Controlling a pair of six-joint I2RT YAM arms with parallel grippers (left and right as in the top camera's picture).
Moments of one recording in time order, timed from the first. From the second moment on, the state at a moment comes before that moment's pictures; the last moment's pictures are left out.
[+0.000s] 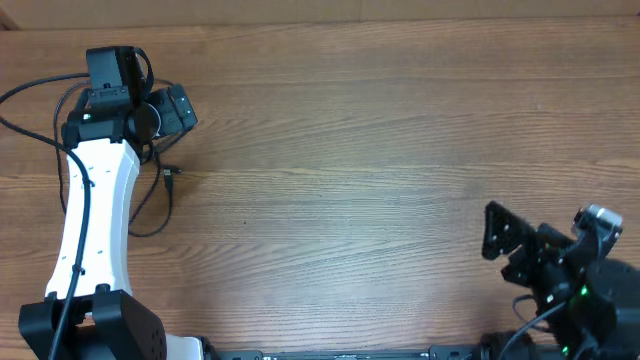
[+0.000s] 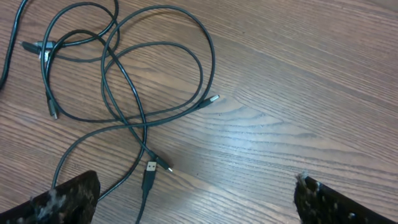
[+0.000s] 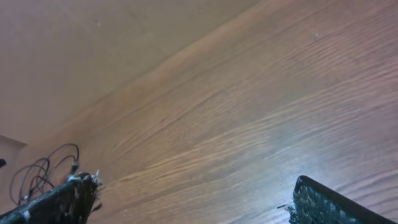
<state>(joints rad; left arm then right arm) 0.13 1.60 1.43 -0.79 -0.07 -0.26 0.03 0.40 0.88 -0.95 -0.06 0.54</state>
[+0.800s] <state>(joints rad) 0.13 1.60 1.43 -0.79 -0.07 -0.26 0.14 0.07 0.70 -1.06 -0.06 0.54</state>
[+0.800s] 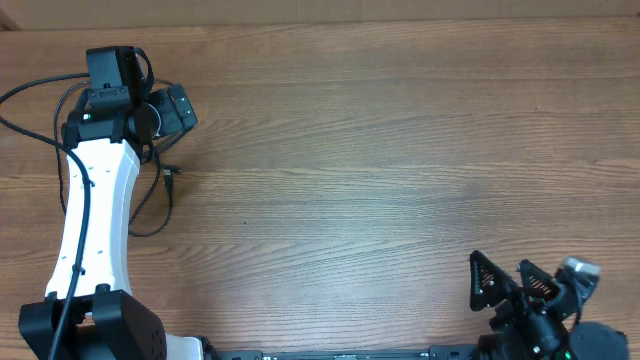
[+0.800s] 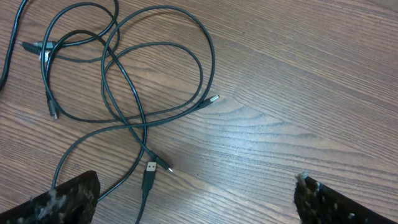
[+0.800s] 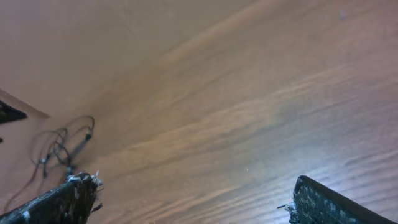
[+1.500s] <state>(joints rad) 0.13 1.60 1.43 -0.79 -0.07 -0.26 0.14 0.07 0.60 -1.05 -0.06 0.54</state>
